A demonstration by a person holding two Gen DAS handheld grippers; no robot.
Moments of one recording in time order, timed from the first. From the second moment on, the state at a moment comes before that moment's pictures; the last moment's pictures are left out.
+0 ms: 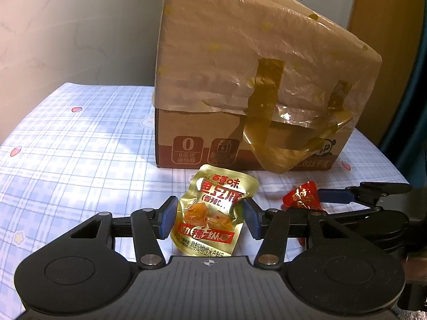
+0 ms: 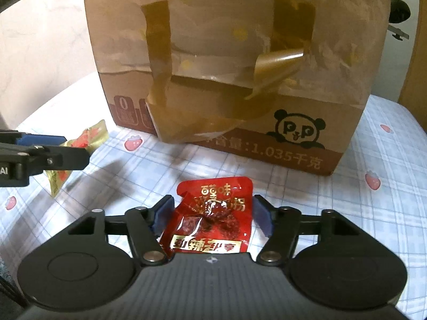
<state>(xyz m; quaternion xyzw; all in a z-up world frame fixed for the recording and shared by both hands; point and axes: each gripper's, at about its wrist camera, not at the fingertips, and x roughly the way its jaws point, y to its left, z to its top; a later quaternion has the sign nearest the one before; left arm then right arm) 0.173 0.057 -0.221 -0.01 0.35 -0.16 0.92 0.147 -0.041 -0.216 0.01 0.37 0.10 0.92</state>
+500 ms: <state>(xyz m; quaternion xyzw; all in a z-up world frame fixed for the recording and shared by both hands) 0.167 0.057 -0.209 -0.01 0.33 -0.17 0.93 0.134 -0.055 -0.192 0.02 0.34 0.10 0.94</state>
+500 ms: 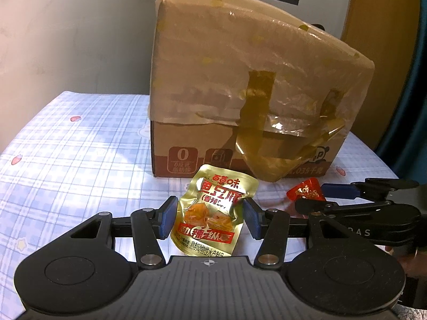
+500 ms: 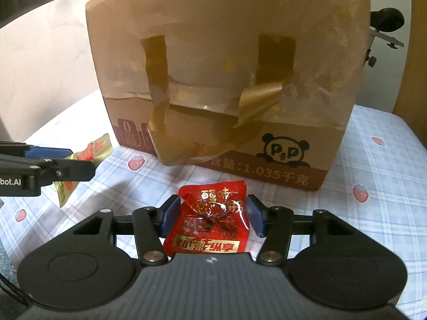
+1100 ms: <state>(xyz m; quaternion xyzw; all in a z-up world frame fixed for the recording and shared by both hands) 0.155 0.042 -0.173 0.00 0.29 -0.19 0.94 0.091 -0.086 -0.146 0.02 0.27 0.08 0.96</state>
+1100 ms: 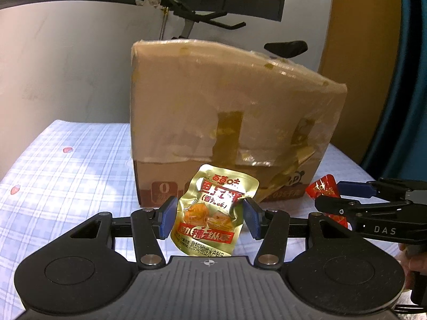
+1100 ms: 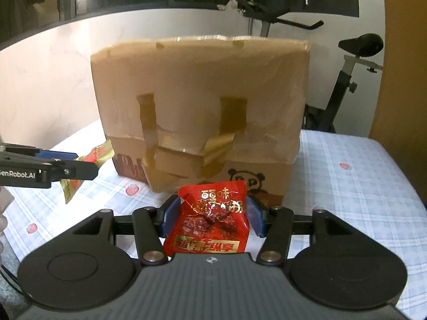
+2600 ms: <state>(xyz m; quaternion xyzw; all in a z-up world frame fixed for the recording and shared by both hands) 0.307 0.005 -0.081 0.04 0.25 -0.18 0.95 0.258 -0.109 -0.040 0.02 0.25 0.09 0.96</state>
